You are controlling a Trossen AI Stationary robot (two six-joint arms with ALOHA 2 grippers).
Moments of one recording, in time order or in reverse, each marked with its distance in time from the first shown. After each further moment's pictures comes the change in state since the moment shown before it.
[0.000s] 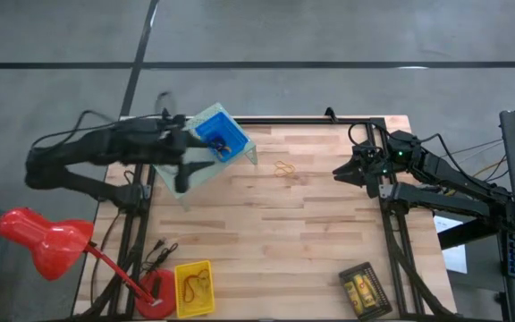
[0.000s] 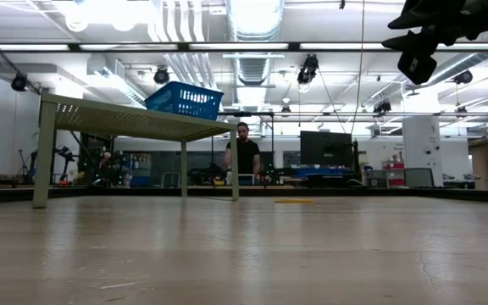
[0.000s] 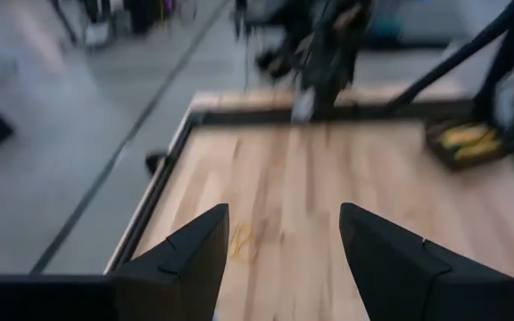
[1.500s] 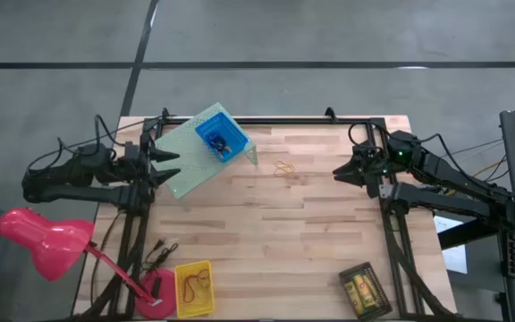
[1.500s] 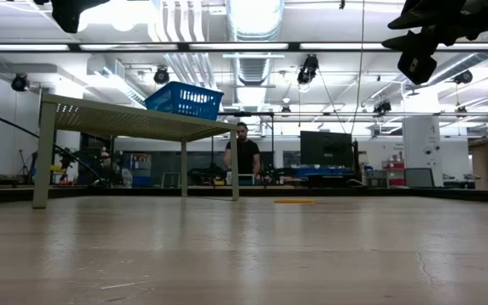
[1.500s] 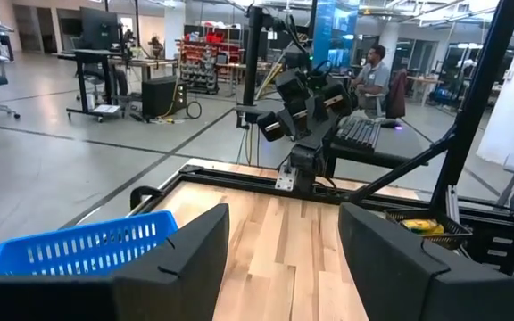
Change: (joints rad) left arm -0.050 -0.690 -0.634 0.315 -0.037 -0.181; right arm 0.000 0.000 0.000 0.000 0.000 0.000
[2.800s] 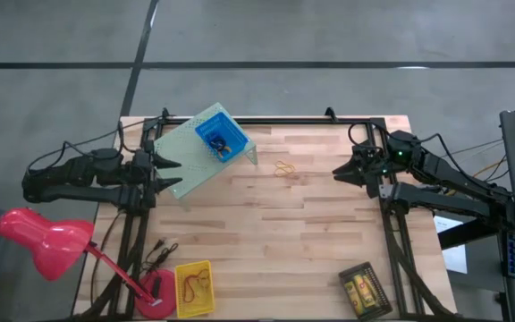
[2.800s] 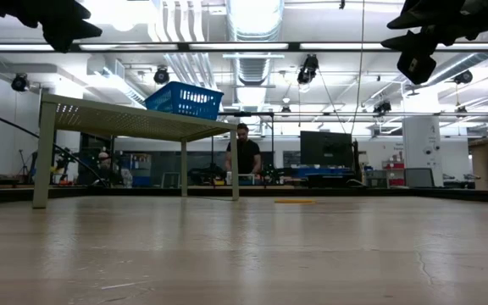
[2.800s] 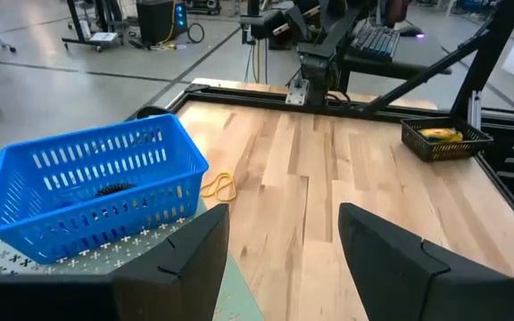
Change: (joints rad) left arm 0.000 -0.001 0.000 -0.254 0.000 0.004; right arm 0.000 0.003 0.000 0.006 0.001 0.000
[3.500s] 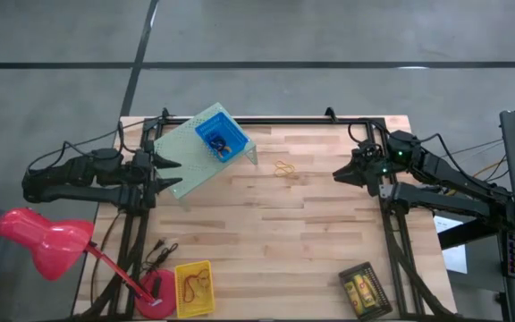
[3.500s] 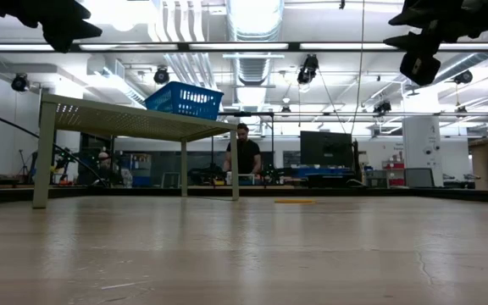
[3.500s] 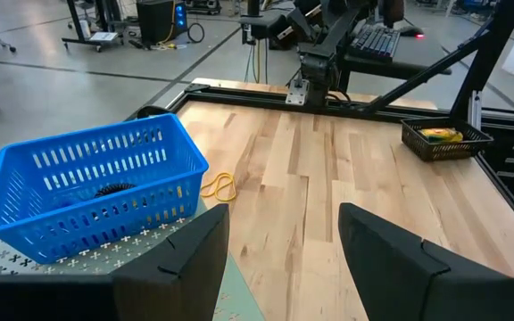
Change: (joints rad) left arm 0.000 0.000 0.000 0.000 0.000 0.000; right arm 0.000 0.004 0.000 0.002 -0.031 0.124
